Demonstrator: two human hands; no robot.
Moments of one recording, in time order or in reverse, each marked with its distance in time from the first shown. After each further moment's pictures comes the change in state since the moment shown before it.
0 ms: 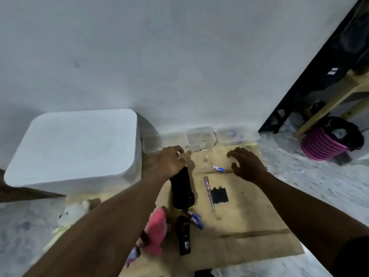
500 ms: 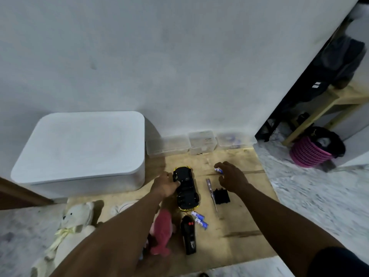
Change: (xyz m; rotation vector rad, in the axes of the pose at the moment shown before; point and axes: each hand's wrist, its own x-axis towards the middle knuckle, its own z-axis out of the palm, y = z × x) left_hand -0.045 -0.062 0.032 -0.343 -0.221 -0.389; right_hand -0.010 -0.071 0.031 0.088 -0.154 0.248
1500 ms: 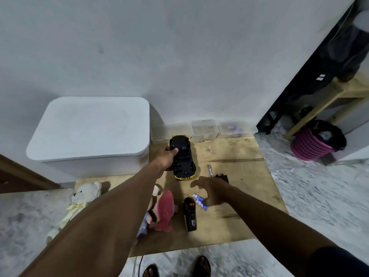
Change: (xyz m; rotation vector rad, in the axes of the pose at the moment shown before) left_hand -0.034 0.035 -0.035 -0.571 -0.029 -0.021; right_hand -0.056 -0.047 0.042 -0.079 -0.435 -0.407
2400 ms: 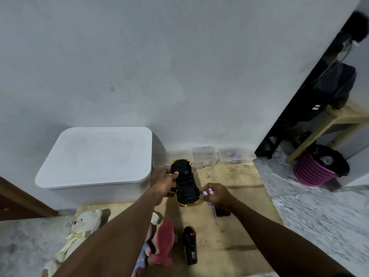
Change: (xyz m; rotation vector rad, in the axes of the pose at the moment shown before) left_hand -0.011 0.008 -0.006 -0.014 -0.071 0.060; right_hand 0.005 0.009 -0.045 0.589 0.476 0.185
